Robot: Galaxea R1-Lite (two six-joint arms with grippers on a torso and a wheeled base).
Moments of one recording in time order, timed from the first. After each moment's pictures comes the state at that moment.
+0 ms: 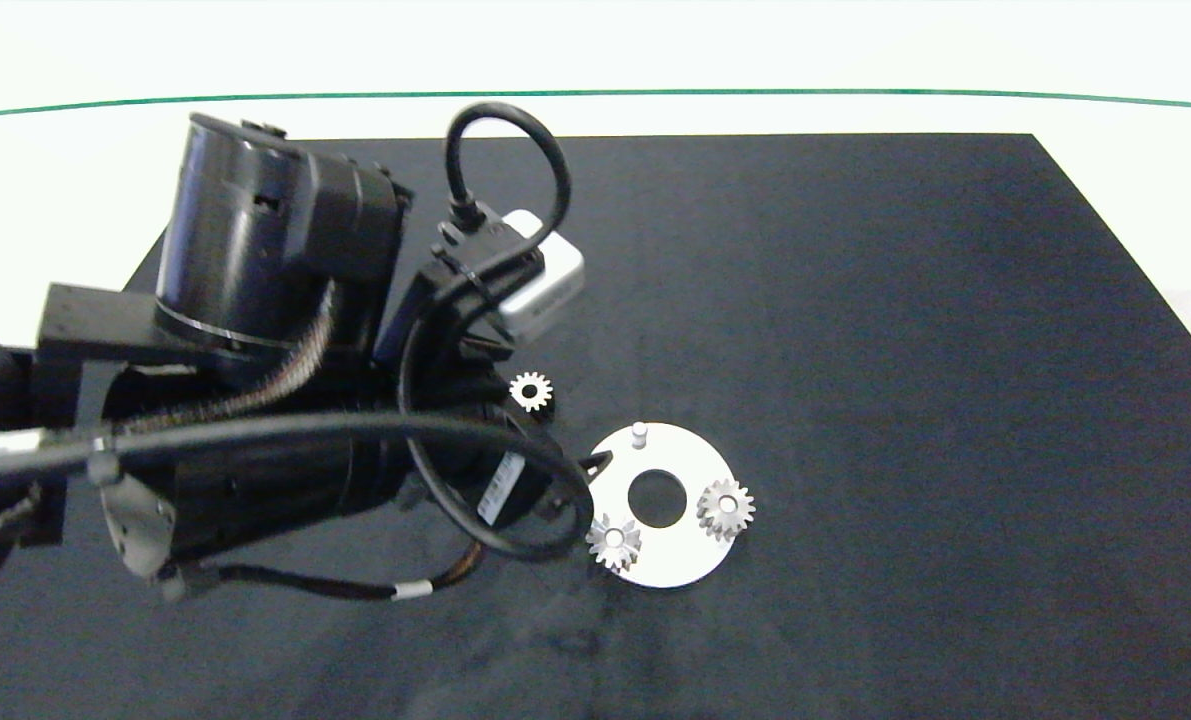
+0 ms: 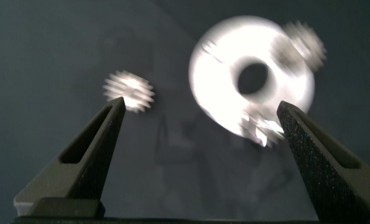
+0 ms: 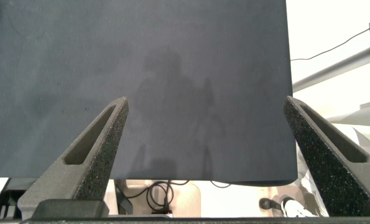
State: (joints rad) left arm -0.78 1.53 -1.17 0.07 0.20 0.31; right arm 0.26 0.23 -0.70 0.68 -0.36 -0.13
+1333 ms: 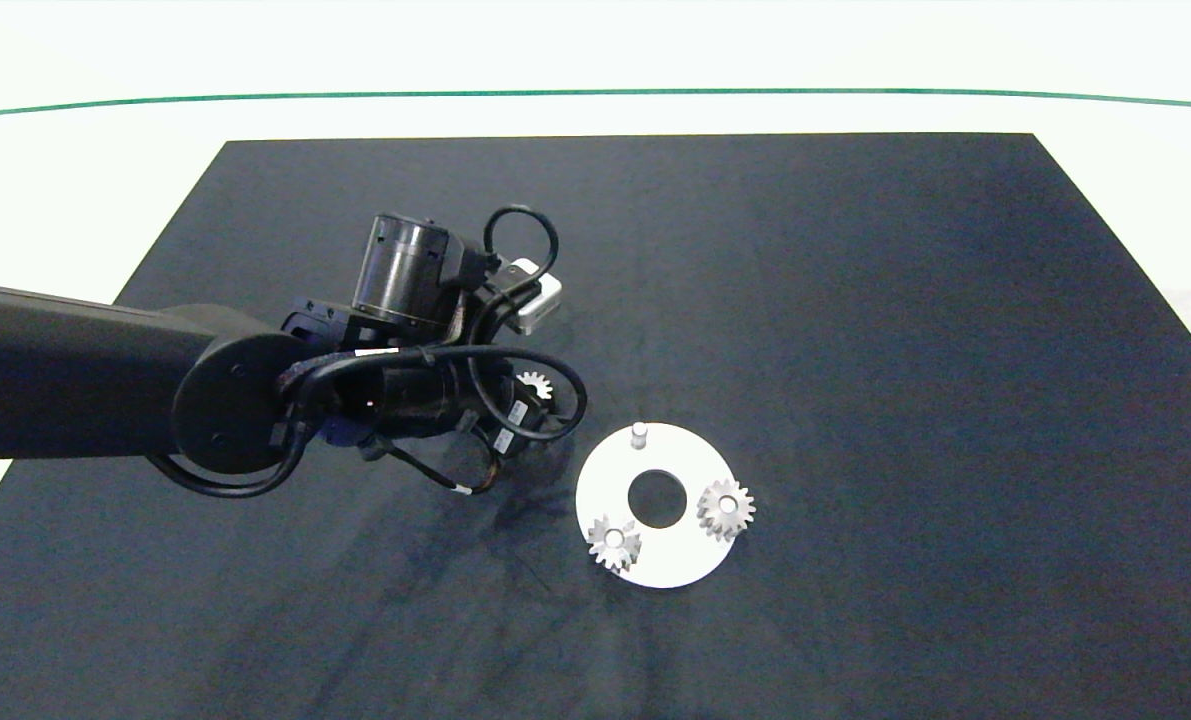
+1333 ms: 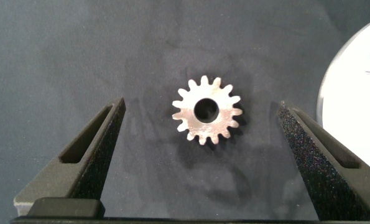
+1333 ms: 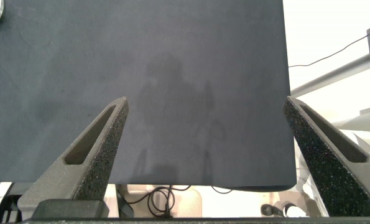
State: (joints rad) left arm -0.56 1.82 -1.24 -0.04 0.13 0.35; right arm 0.27 0.23 -0.72 0.68 -0.36 -0.13
